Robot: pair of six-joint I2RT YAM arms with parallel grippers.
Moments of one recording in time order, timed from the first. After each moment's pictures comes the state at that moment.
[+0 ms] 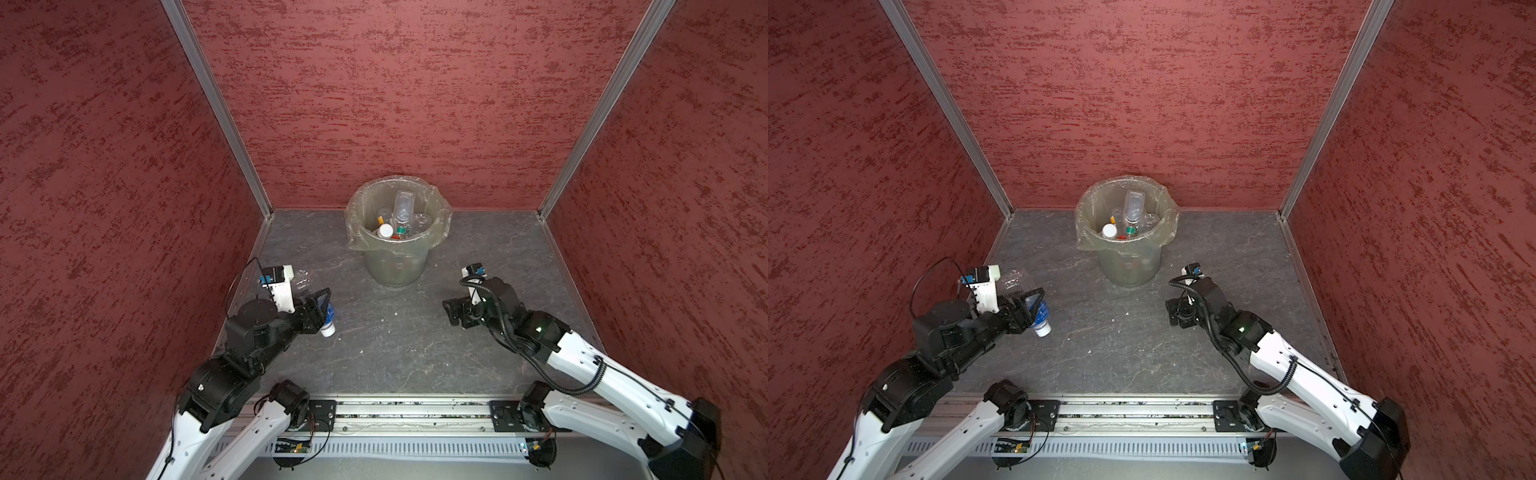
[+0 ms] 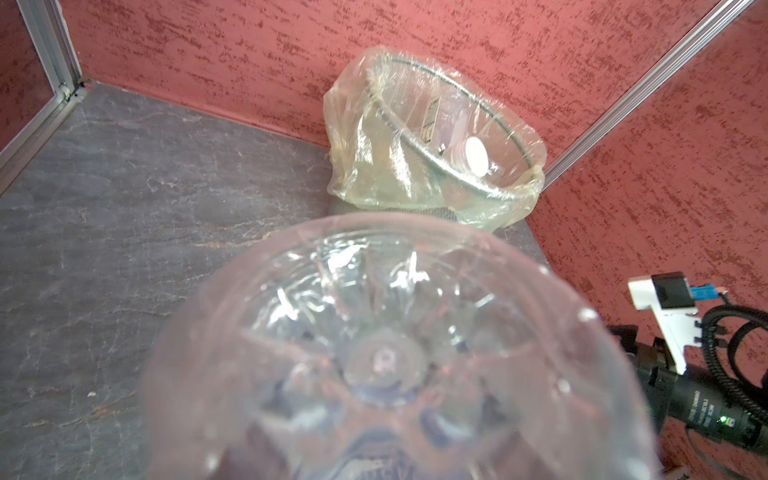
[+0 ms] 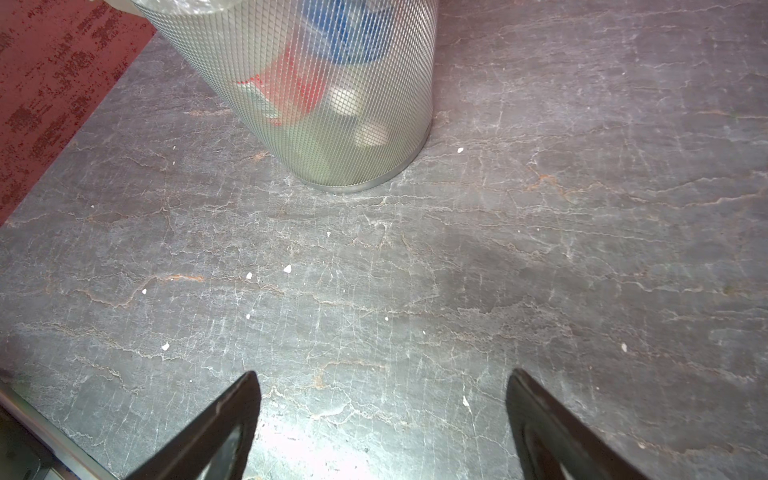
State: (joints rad) left arm -0.51 0.53 1.00 -0.83 -0.13 -0.51; right arm 0.74 0.95 0.77 -0.52 0.16 0.41
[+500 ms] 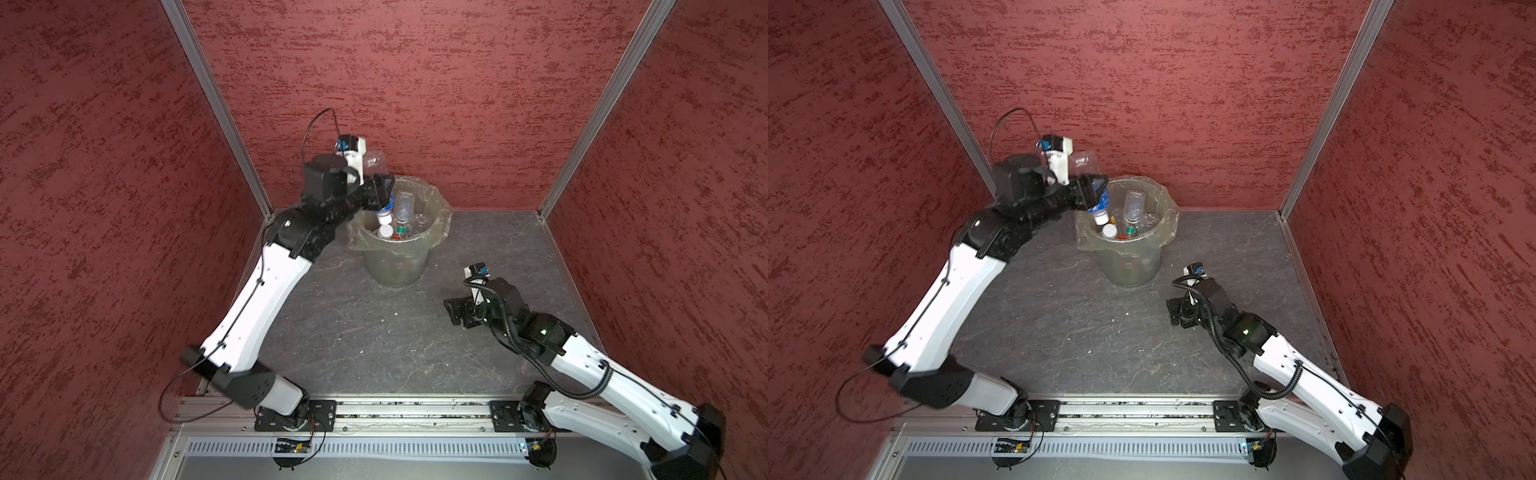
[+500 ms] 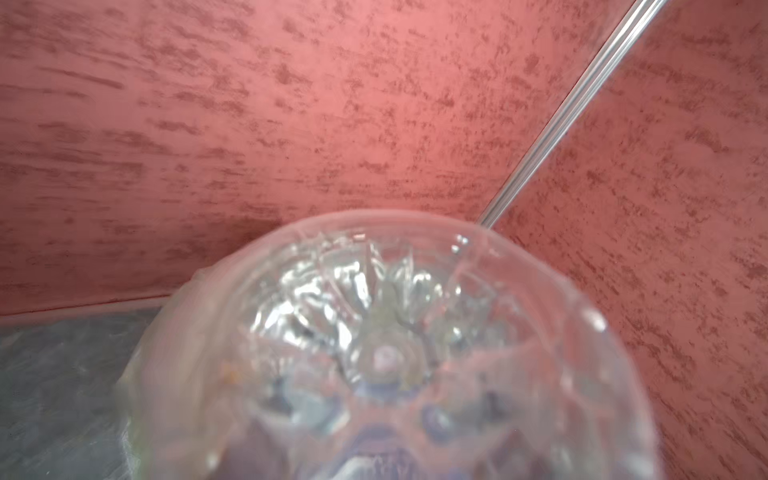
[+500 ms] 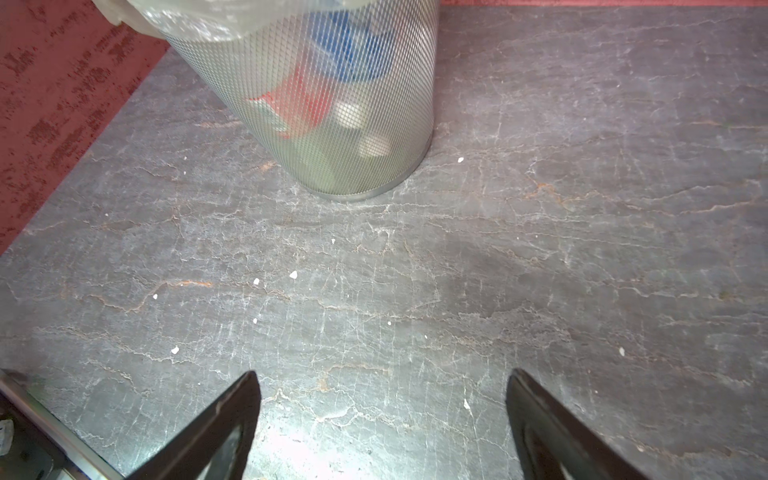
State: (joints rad) left arm -0.50 1.63 2.08 -0.65 0.03 -0.36; right arm 0.74 0.90 0.77 -0.52 0.16 0.41
